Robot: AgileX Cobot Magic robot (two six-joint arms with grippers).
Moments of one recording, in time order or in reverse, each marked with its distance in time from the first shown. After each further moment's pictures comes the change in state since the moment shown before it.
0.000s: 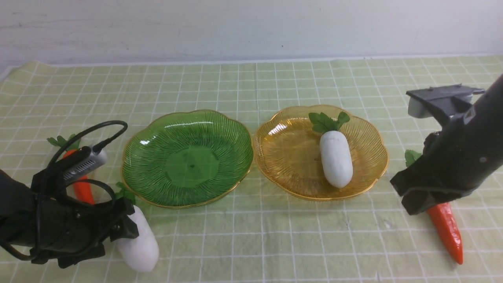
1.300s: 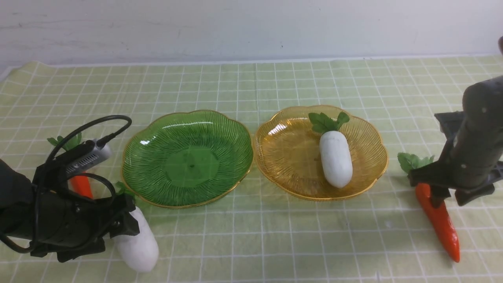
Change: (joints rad) right arm -0.167 0.379 -0.004 -0.356 -0.282 0.378; left arm 0.000 0.000 -0.031 0.028 0.045 0.003
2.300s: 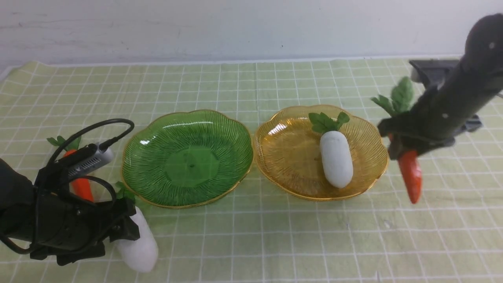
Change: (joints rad) right arm 0.080 -0.058 -0.245 0.333 0.042 -0.310; left arm 0.000 0.007 0.000 0.015 0.023 0.001
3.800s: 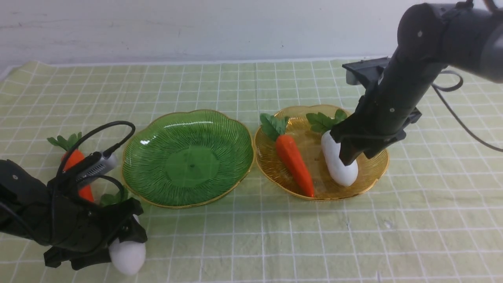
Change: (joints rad) right arm 0.106 0.166 -0.234 -0.013 0.236 -0.067; left arm 0.002 0.119 -0.003 -0.107 -0.051 0.028
